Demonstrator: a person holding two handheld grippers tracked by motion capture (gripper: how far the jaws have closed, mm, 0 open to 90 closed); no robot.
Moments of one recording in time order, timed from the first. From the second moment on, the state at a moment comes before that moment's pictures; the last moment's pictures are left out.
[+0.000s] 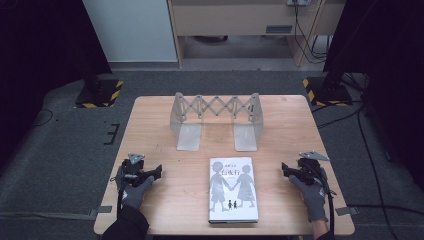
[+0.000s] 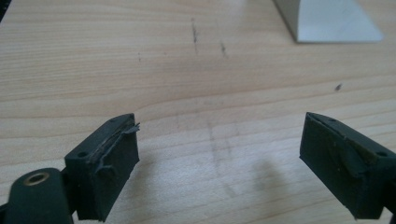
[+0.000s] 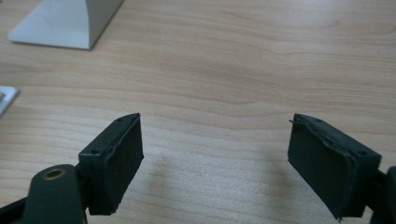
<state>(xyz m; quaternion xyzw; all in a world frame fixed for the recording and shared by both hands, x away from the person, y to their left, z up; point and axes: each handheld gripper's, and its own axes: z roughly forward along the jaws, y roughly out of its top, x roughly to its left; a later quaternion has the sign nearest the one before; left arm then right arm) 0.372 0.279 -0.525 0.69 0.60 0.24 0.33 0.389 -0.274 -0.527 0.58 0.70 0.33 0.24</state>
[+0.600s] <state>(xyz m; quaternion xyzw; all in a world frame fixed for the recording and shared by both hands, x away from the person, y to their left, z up) 0.356 0.258 -0.501 0.68 0.58 0.23 0.40 0.370 -0.257 -0.499 0.54 0.70 0.40 0.24</state>
